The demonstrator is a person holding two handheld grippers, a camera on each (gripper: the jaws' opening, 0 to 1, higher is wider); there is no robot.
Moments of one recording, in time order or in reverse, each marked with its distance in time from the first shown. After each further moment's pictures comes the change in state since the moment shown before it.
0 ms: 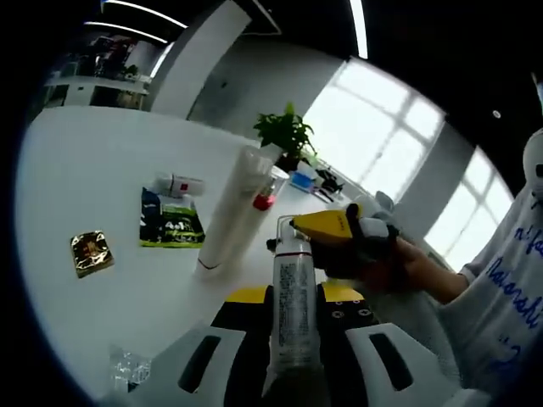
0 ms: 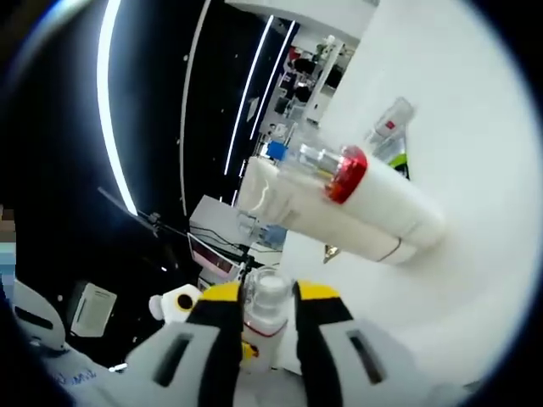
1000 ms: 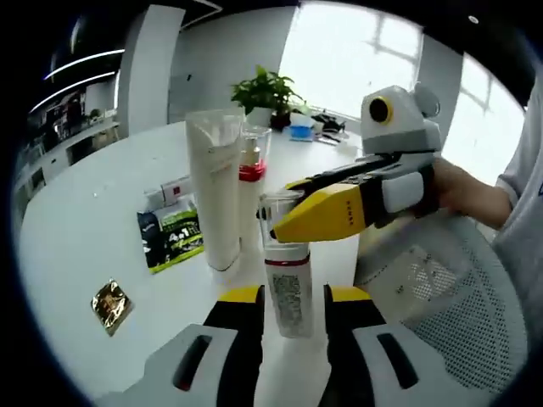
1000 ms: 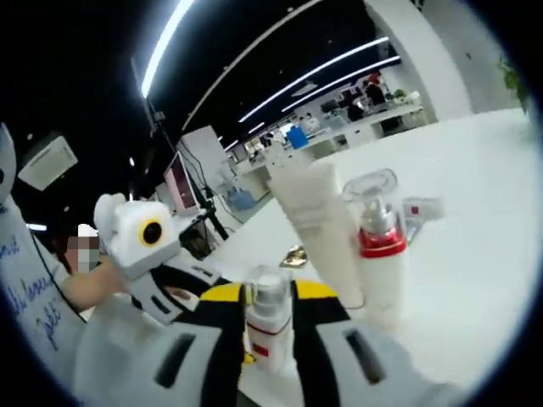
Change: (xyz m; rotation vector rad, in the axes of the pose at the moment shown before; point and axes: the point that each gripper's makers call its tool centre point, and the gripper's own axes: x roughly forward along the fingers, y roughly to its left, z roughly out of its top) left arm 0.034 0.019 -0.016 0.352 0.206 0.101; right arm 0.005 -0.016 0.004 -0.716 0.162 -0.120
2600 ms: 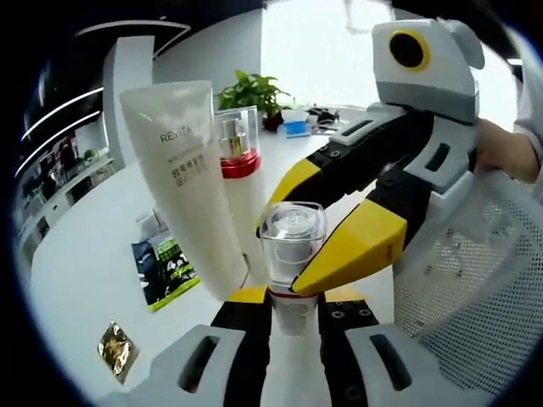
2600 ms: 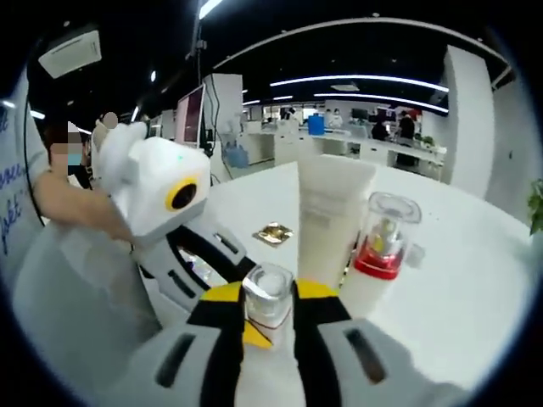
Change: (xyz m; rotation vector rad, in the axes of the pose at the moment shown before) left arm 0.046 0.019 -0.004 0.191 -0.023 0.050; right arm 0.002 -0.012 -0.019 -0.386 0.154 -0.066
